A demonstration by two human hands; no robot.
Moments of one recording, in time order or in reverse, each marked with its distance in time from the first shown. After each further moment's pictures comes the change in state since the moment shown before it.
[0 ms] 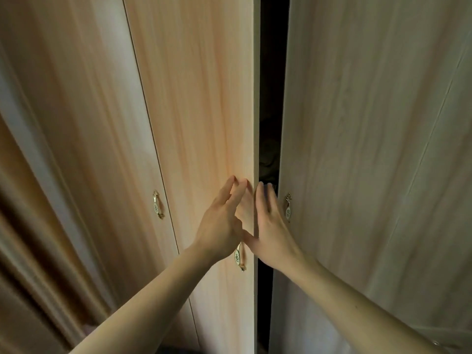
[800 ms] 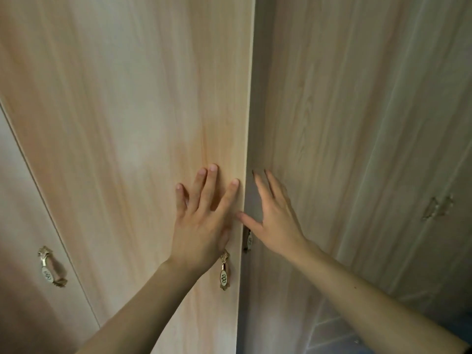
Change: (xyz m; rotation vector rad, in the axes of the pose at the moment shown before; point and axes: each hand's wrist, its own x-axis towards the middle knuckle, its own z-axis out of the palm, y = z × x) left_hand 0.139 -0.063 0.086 0.384 0.195 0.377; right_hand 0.105 0.098 -0.021 -0.278 0.202 0.193
